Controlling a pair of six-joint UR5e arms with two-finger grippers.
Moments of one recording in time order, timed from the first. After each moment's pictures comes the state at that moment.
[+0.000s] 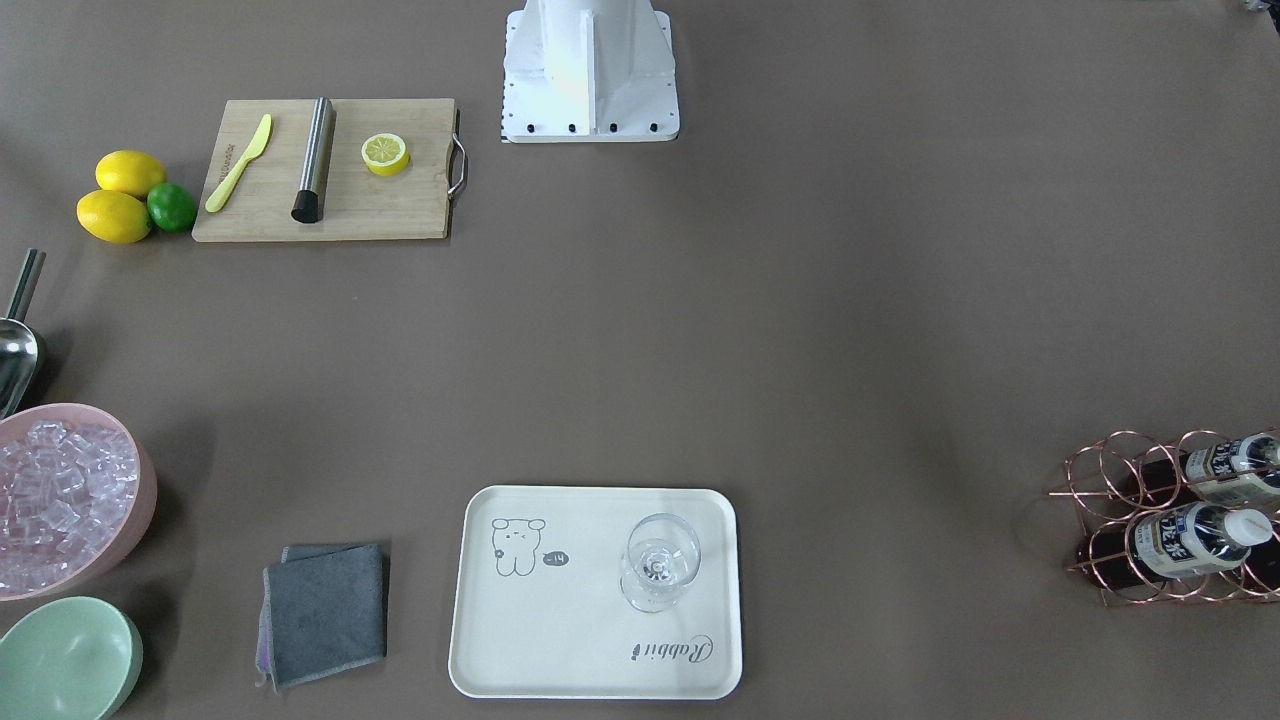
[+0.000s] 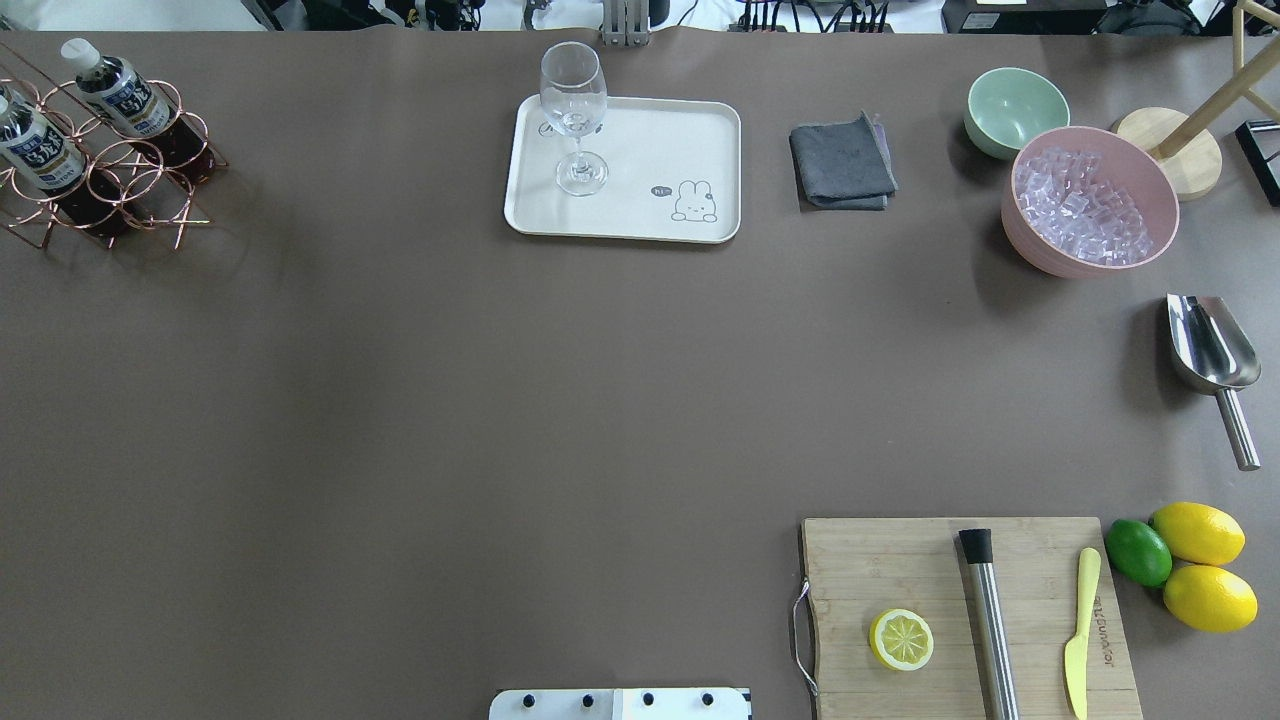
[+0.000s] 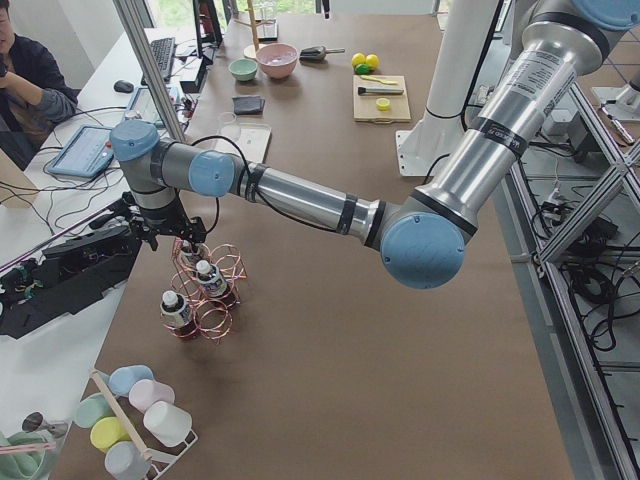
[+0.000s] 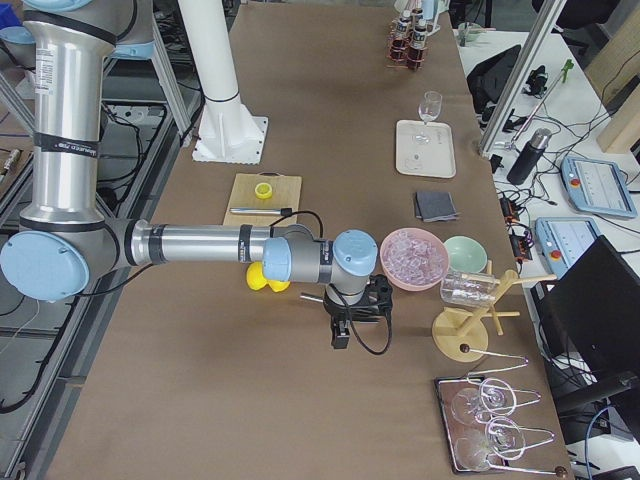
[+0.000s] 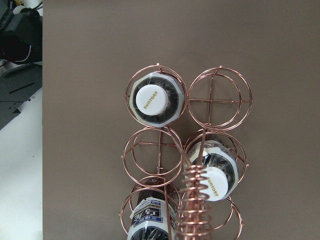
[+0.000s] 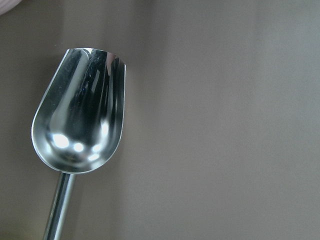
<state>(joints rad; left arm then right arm) -1.49 -2.12 -1.32 -1.47 -2.30 1.35 1.48 -1.69 1.71 -1.61 2.31 -0.09</state>
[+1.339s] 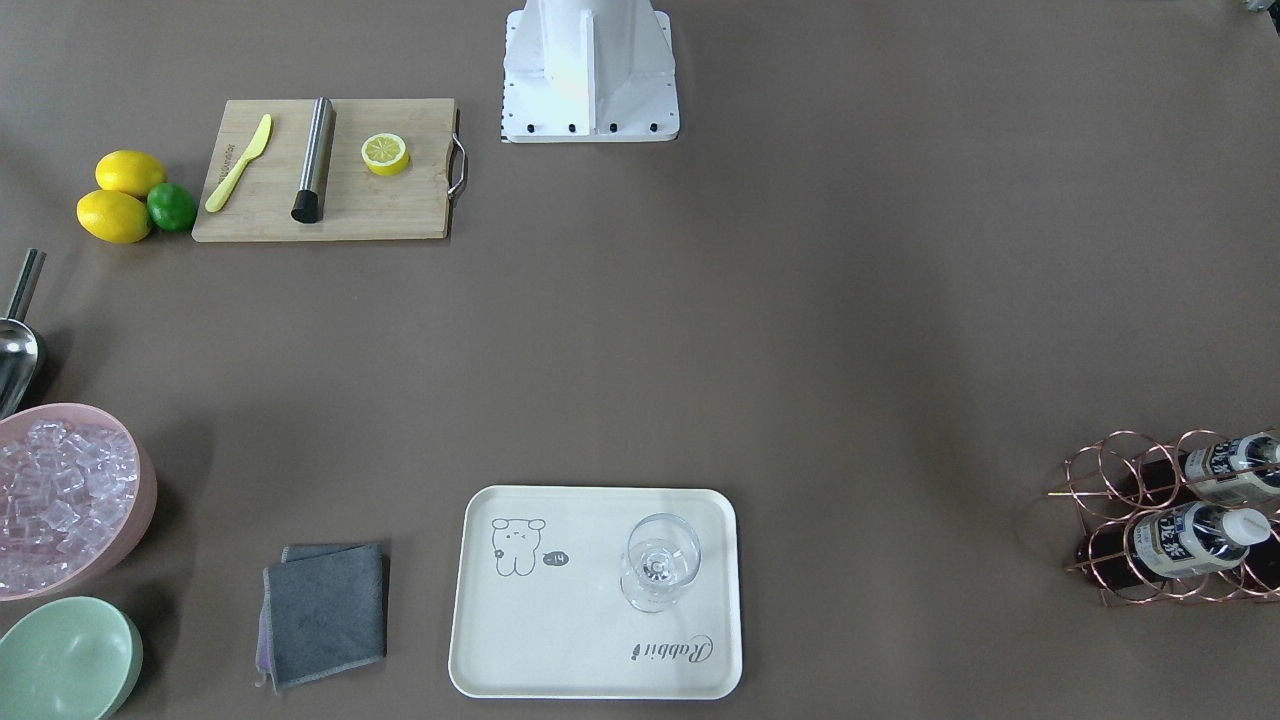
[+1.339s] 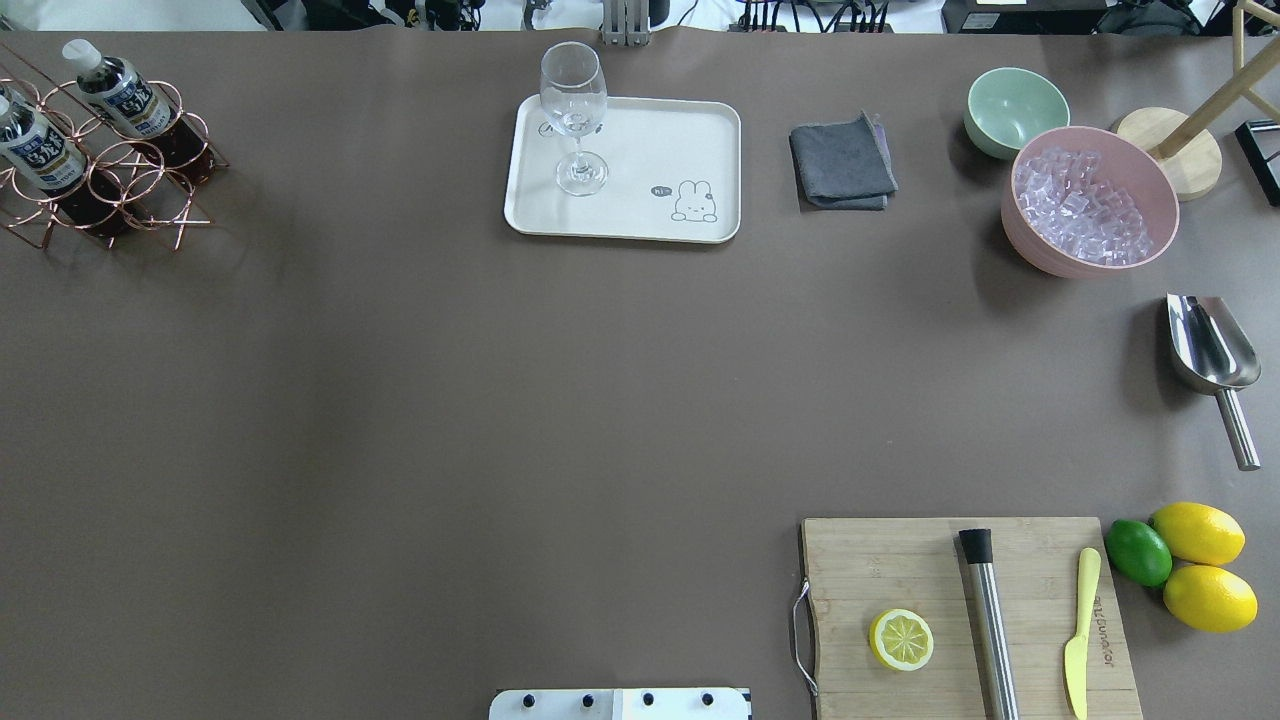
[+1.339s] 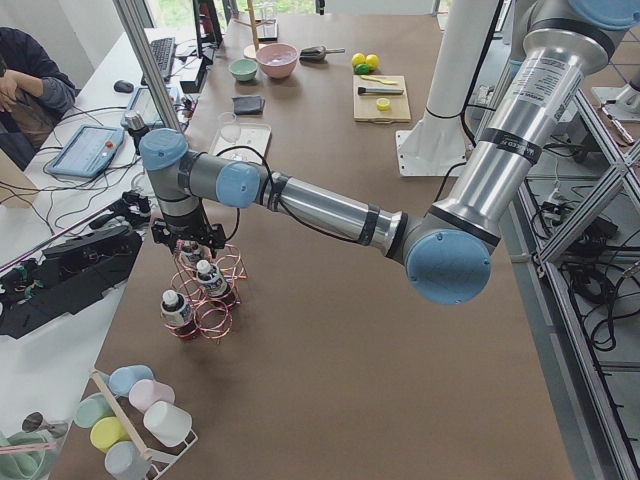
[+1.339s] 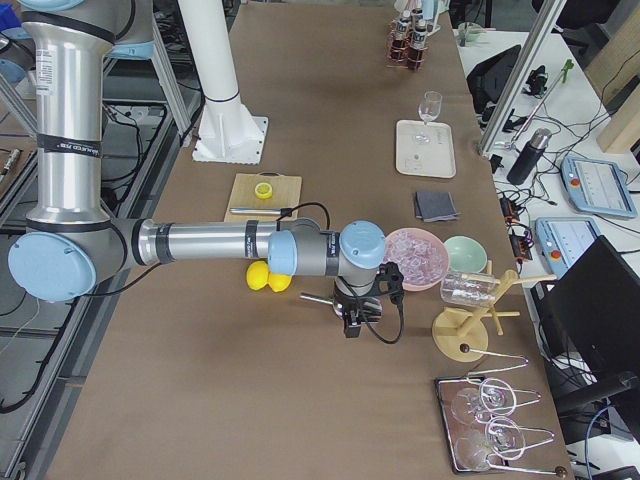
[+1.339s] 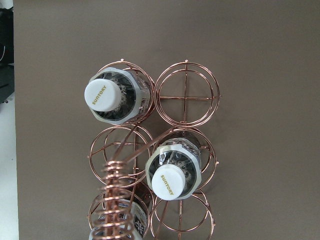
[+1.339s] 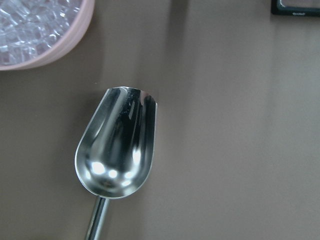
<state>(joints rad) -1.48 -2.02 -1.45 -1.50 -2.30 1.35 1.52 -1.65 1.72 -1.62 2.36 -0.10</state>
